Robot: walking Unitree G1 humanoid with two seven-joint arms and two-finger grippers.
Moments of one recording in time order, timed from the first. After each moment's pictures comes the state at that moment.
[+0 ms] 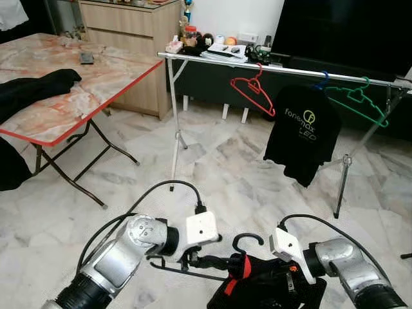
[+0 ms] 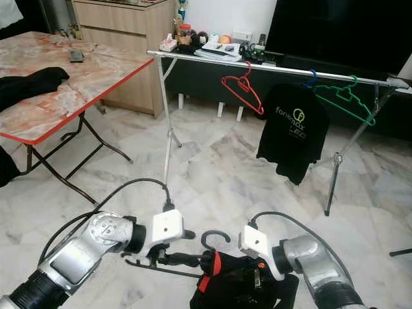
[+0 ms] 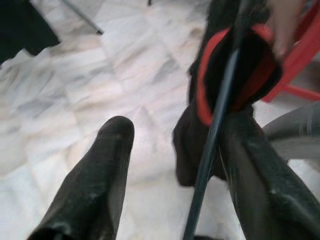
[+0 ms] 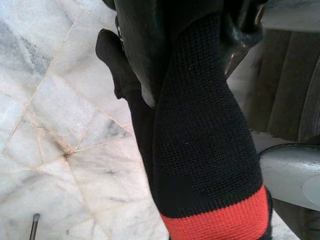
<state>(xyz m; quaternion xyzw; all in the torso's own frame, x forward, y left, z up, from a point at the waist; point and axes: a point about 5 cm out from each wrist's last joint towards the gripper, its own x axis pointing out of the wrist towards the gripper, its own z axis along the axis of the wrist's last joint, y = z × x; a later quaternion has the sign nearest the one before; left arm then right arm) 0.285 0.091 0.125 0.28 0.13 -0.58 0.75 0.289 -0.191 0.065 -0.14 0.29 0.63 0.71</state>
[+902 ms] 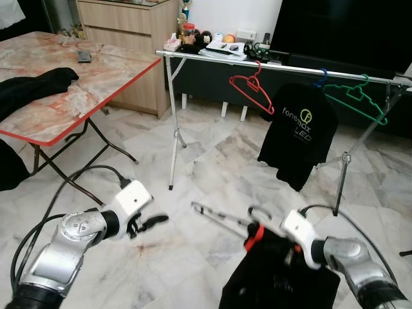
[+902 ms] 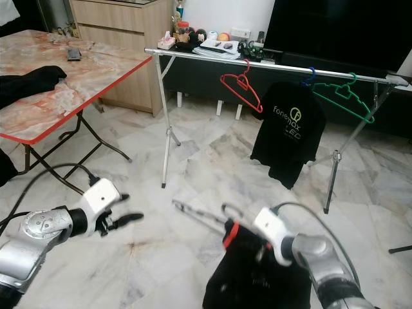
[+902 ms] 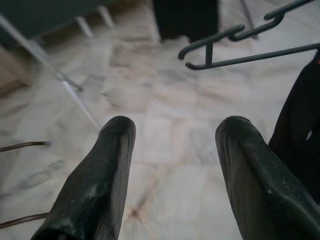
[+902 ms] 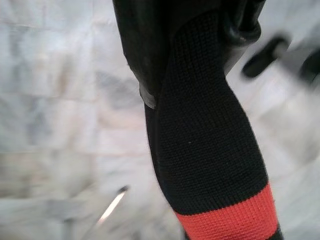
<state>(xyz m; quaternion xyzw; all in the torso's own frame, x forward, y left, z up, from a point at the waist) 0.306 0.189 0.137 0.22 0.09 -0.28 0.93 0.330 -0.214 0.071 -0.15 0.25 0.34 0.89</state>
